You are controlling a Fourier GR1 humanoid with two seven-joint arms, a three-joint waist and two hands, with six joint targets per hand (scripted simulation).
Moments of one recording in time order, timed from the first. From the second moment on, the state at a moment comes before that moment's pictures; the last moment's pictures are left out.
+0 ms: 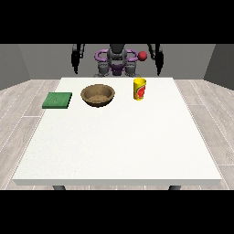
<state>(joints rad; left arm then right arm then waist) -0.02 0.08 0.01 -1.53 -0.01 -0.04 0.00 -0.02 -0.11 0.01 -1.55 0.04 -0.01 0.02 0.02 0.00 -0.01</state>
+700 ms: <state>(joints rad) 0.13 0.02 -0.05 -1.78 0.10 0.02 0.27 0.16 -0.05 0.01 -1.80 -0.13 0.00 0.28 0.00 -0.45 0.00</state>
